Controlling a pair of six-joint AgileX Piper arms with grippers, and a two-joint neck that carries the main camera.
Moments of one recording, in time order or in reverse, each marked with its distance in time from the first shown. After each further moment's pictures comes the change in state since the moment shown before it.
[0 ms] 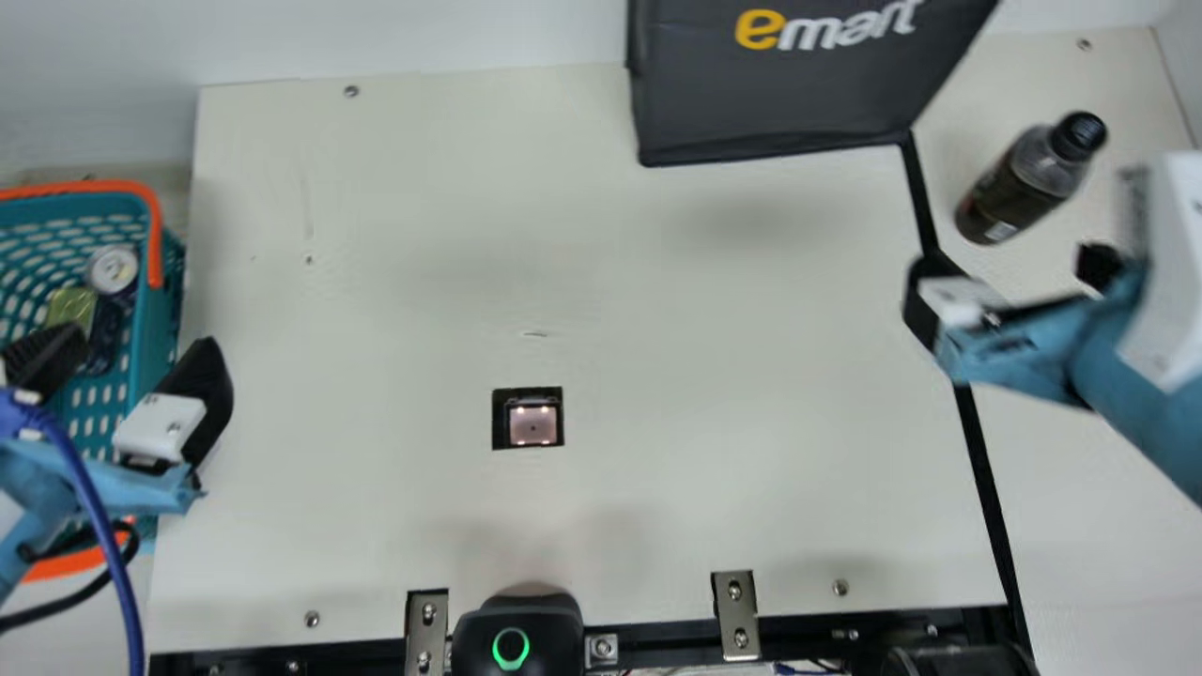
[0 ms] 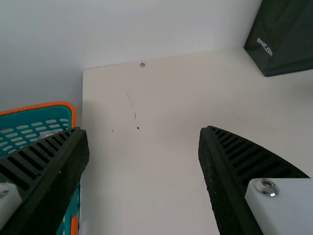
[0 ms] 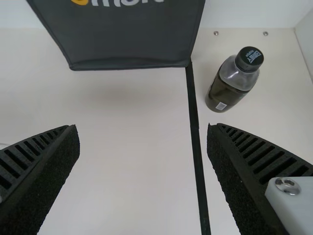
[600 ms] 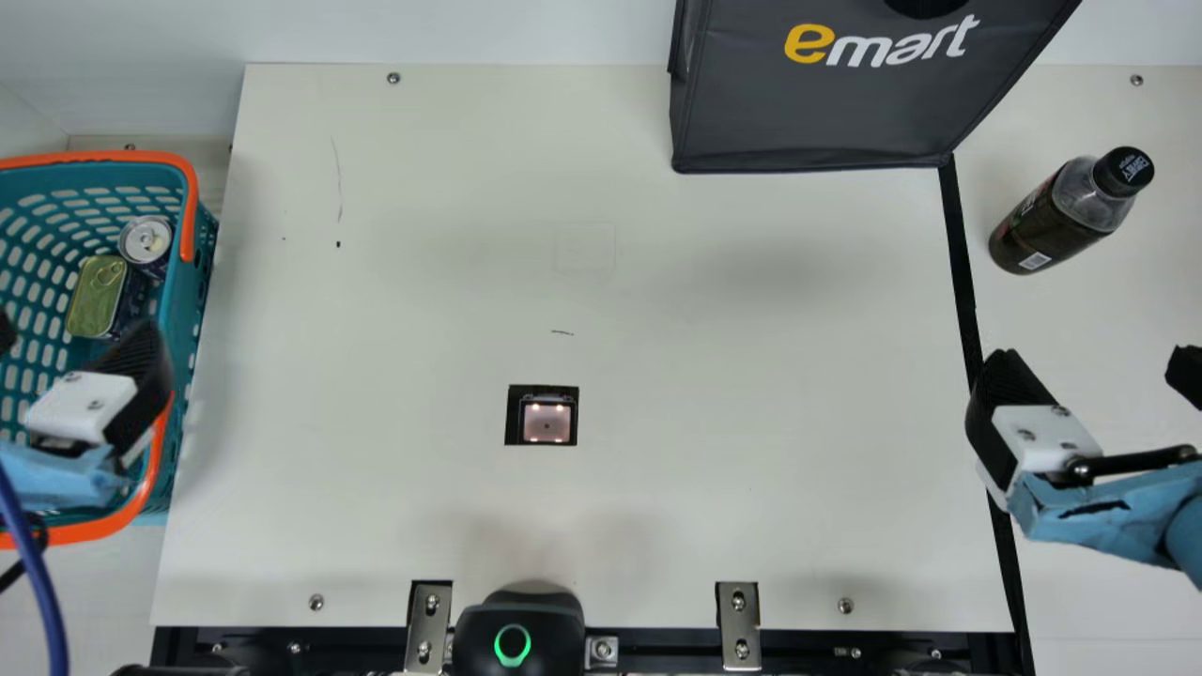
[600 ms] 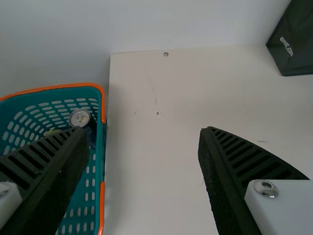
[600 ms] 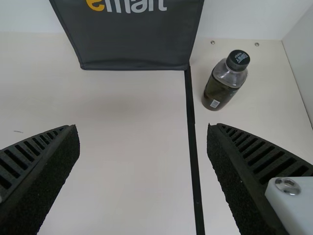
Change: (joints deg) left arm 1.0 3.2 -16.6 8.1 18.1 -8.6; right arm -0.8 -7.0 -2.3 1.4 6.6 -2.8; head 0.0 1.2
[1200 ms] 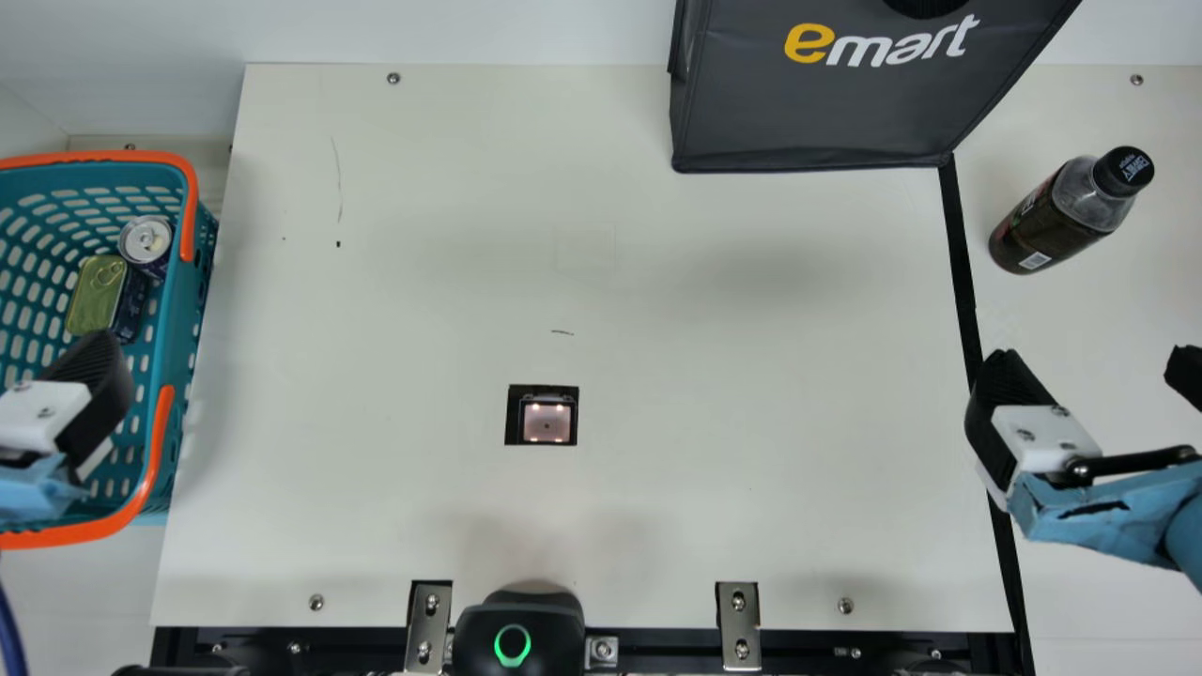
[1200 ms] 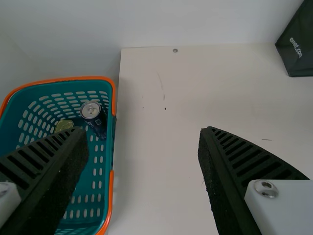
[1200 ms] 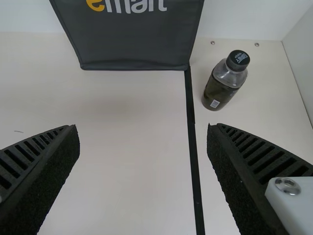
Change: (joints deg) left arm 0.2 0.6 -4.2 1.7 4.8 -1.9; right arm 0.0 0.0 0.0 0.0 0.0 0.0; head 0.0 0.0
